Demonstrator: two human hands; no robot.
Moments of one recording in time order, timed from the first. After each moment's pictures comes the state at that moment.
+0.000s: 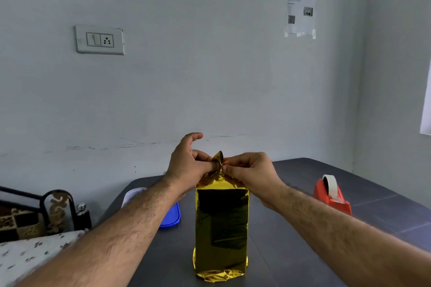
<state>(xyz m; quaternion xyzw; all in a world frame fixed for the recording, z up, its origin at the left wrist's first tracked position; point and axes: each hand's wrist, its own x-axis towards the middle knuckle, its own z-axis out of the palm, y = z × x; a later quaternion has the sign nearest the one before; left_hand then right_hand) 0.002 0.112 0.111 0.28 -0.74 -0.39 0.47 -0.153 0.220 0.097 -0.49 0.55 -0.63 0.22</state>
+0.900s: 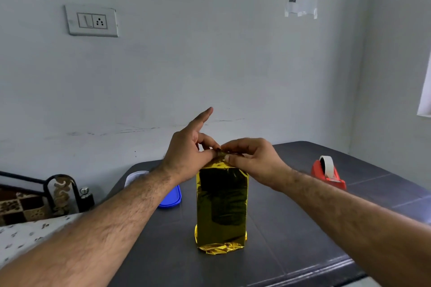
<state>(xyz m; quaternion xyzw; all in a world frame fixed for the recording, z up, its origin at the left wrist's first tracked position) 0.020 0.126 0.107 0.18 -0.84 -0.21 0.46 -0.166 0.229 0.086 -0.62 0.57 -0.53 0.10</state>
